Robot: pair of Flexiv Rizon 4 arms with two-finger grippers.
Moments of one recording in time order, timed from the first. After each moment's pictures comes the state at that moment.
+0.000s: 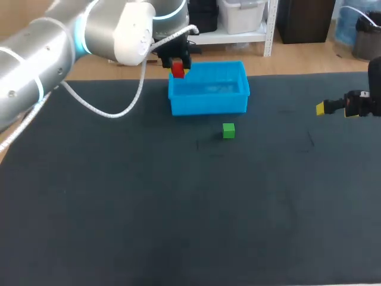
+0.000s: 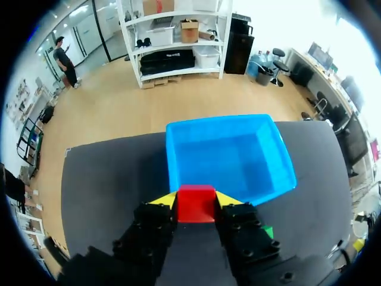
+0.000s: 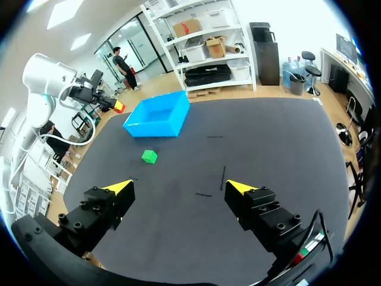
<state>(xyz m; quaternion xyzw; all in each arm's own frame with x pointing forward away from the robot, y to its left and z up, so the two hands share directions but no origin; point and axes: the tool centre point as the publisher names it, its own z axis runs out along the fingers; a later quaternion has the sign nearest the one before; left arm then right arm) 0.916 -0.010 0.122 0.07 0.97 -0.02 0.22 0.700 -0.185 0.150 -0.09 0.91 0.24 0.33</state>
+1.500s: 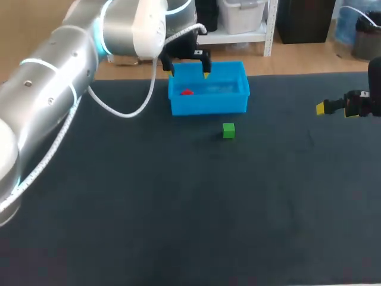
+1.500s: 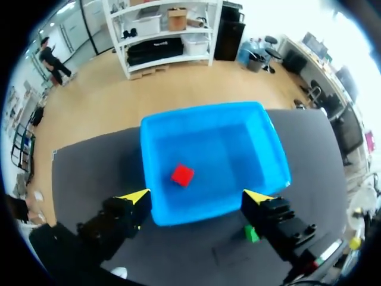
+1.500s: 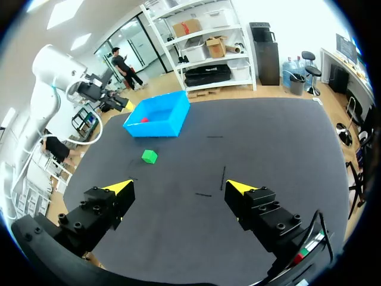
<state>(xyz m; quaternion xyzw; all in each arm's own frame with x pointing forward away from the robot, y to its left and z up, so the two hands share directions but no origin) 0.912 -0.037 0.113 0.11 0.98 -0.04 0.17 0.700 -0.185 0.150 -0.09 0.91 0.24 0.33</state>
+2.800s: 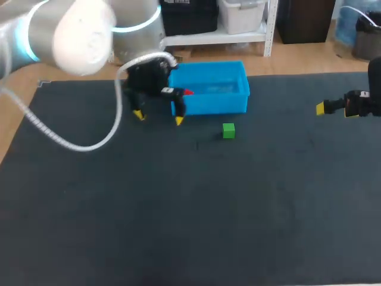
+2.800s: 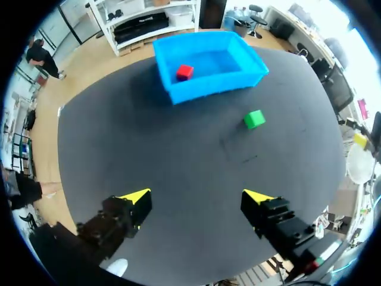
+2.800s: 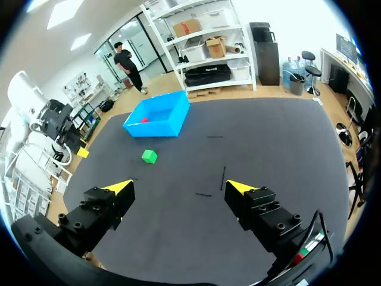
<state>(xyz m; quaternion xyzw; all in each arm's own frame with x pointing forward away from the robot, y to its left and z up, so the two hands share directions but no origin) 0.722 0.040 0.118 0.16 0.98 -0.04 0.07 0.700 -0.185 0.150 -0.09 0.91 0.24 0.33</state>
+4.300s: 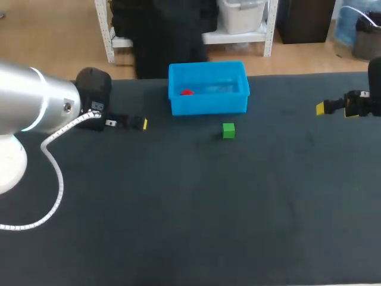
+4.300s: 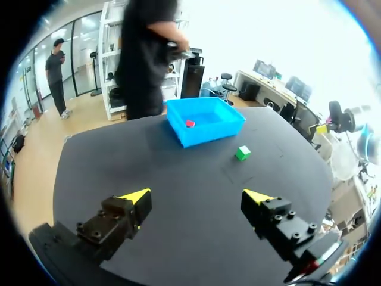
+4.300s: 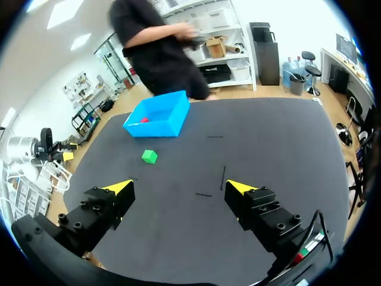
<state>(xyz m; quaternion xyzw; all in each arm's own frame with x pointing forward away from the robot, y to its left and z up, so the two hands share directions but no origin) 0.703 0.101 0.132 0.19 0.90 -0.16 0.35 0.700 -0.185 0.150 -0.09 0.91 0.24 0.33</state>
